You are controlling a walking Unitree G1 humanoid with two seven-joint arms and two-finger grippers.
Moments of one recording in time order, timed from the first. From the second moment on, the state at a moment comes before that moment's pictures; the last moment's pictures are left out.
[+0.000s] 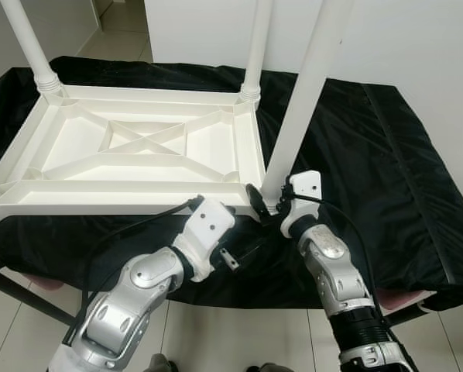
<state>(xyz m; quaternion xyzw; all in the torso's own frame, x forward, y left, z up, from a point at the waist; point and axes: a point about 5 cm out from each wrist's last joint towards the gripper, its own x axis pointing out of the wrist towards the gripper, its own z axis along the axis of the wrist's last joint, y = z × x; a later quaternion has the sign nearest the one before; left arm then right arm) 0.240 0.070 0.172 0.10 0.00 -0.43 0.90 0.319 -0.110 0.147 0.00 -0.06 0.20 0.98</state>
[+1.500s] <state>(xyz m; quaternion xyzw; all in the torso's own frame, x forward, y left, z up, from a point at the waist) 0.239 0.075 0.169 0.11 0.01 -0.43 0.90 0.332 -0.122 0.148 -0.08 -0.06 0.33 0.94</state>
